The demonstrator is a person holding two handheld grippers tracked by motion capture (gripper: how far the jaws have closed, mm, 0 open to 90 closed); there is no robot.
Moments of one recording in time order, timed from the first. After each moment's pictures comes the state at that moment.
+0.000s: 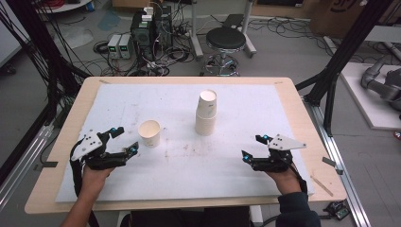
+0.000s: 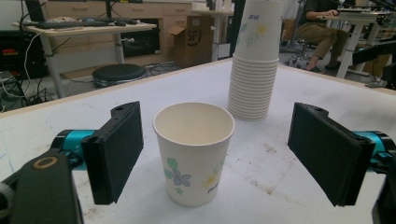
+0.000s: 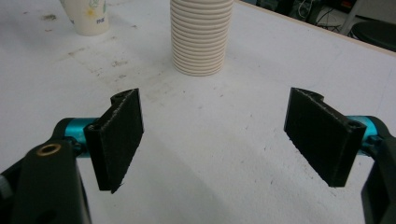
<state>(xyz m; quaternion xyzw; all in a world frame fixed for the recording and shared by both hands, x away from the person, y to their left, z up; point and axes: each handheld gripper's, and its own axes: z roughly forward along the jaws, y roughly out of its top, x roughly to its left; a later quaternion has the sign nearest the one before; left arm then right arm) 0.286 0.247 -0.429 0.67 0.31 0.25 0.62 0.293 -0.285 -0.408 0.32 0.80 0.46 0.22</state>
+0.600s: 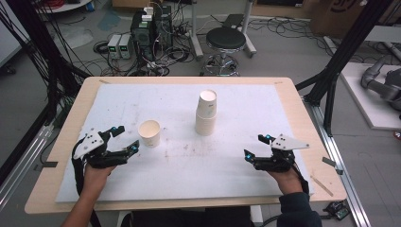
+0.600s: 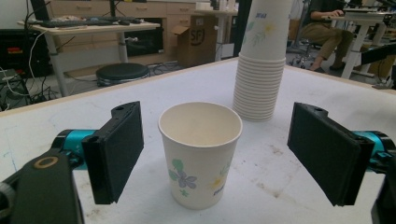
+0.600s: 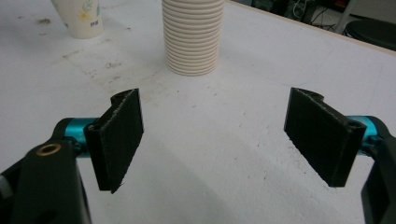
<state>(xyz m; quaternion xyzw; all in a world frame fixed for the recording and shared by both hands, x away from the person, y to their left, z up) 0.290 0.246 -0.430 0.67 0.32 0.26 0.62 0.293 -0.292 -0.410 0.33 0.79 0.47 0.23</state>
